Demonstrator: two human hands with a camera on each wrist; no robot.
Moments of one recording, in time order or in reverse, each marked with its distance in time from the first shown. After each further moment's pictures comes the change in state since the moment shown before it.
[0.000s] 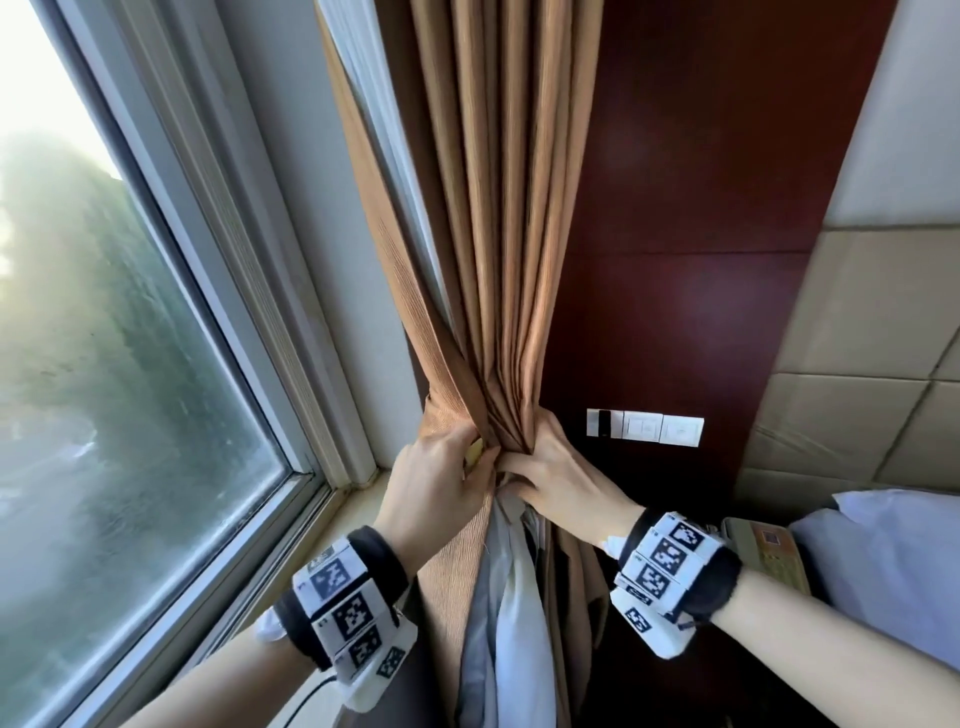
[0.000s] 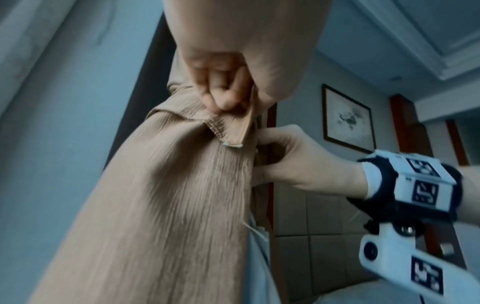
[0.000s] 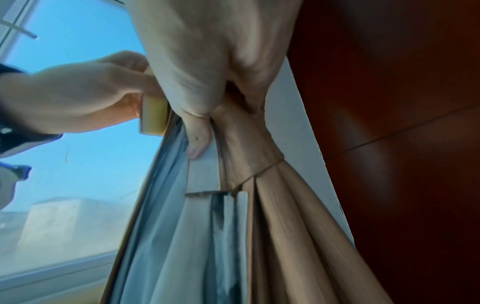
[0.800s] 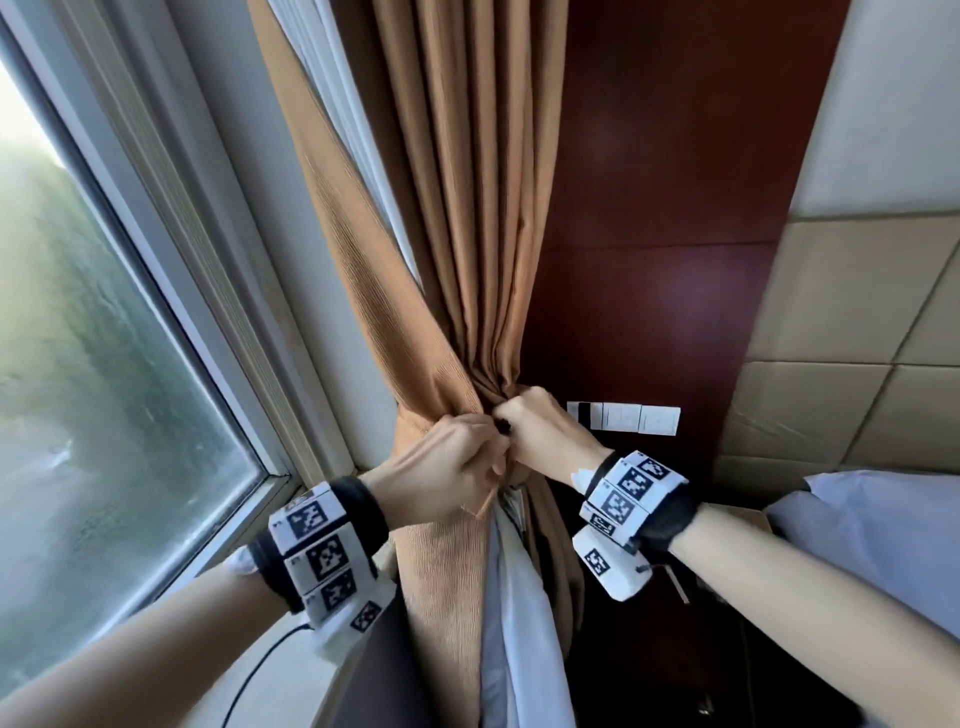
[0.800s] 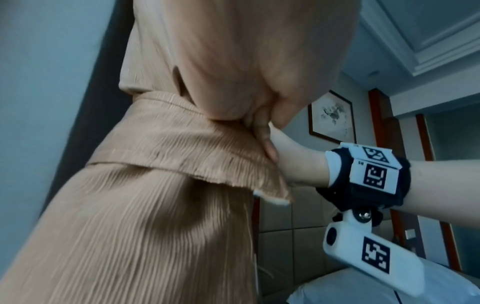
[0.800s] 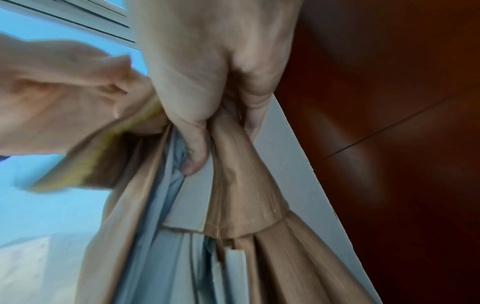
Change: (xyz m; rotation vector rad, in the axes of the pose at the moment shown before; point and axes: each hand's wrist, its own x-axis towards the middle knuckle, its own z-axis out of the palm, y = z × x) left_hand 0.035 0.011 0.002 -0.204 -0.490 0.229; right_hand 0.028 -0.011 -0.045 0.042 -0.075 0.277
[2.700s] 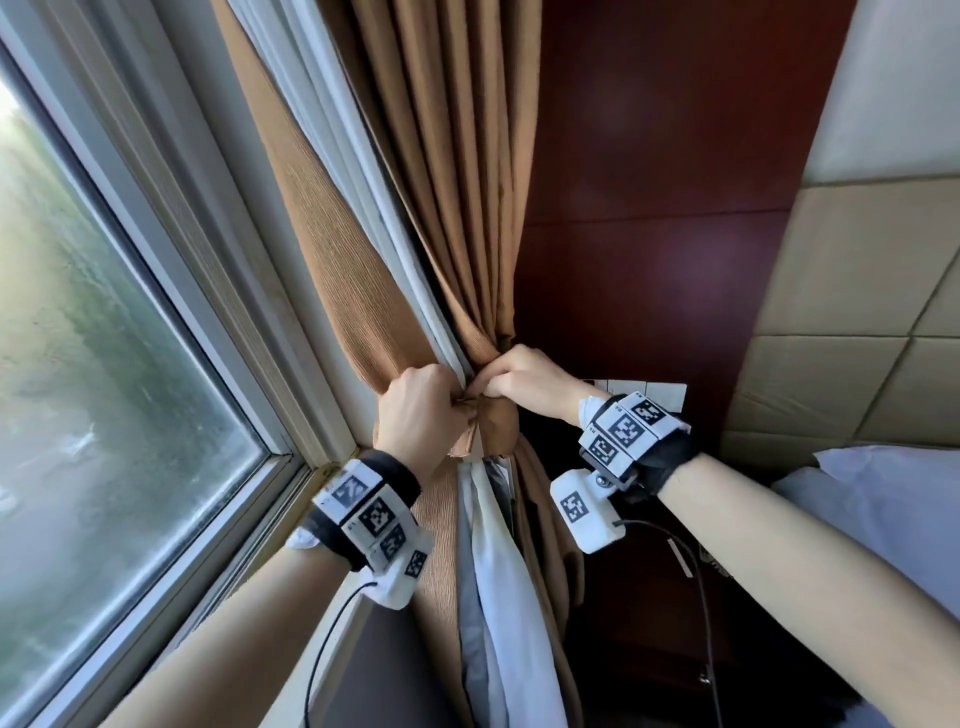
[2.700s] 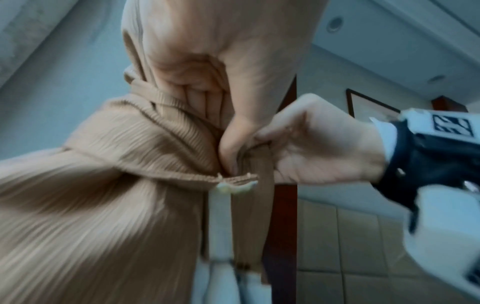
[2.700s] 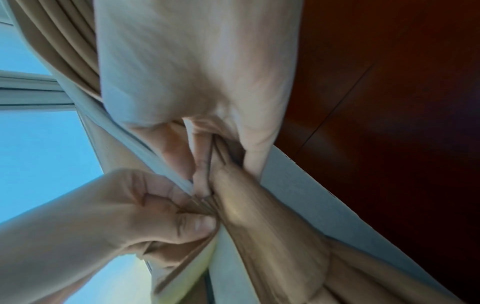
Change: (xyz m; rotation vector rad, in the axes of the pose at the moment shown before) left_hand 0.024 -0.019 0.018 0.335 0.261 -0.578; right_hand 0.036 0.021 -0.007 0.483 -0.156 0.086
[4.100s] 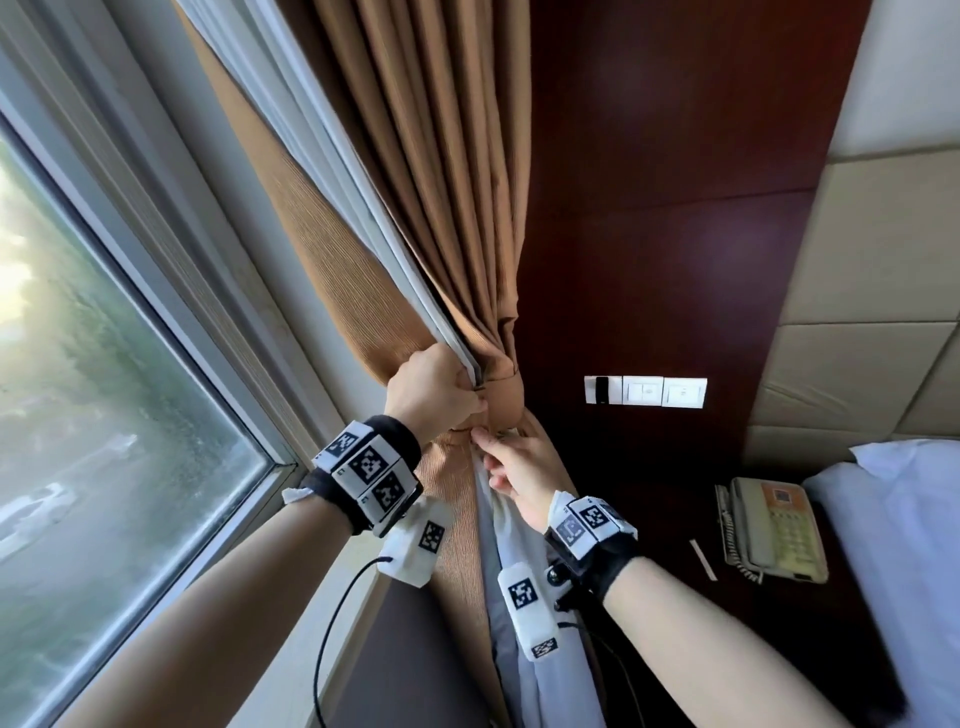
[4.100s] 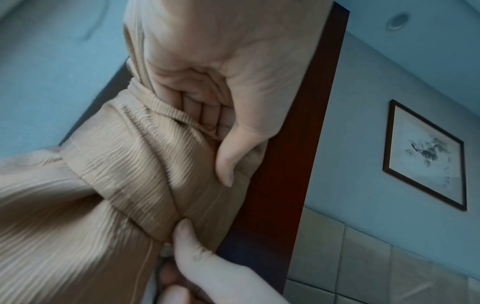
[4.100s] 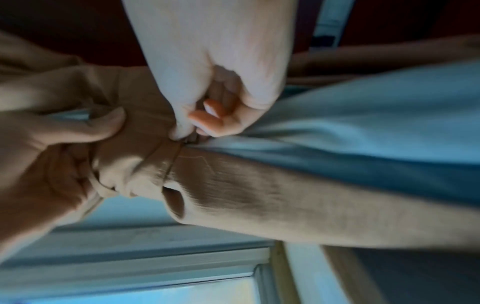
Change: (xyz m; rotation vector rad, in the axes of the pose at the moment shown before) left_hand 0.049 0.014 0.005 -0.068 -0.178 -0.141; right_hand -0.006 0.090 0.088 1.025 0.300 0.332
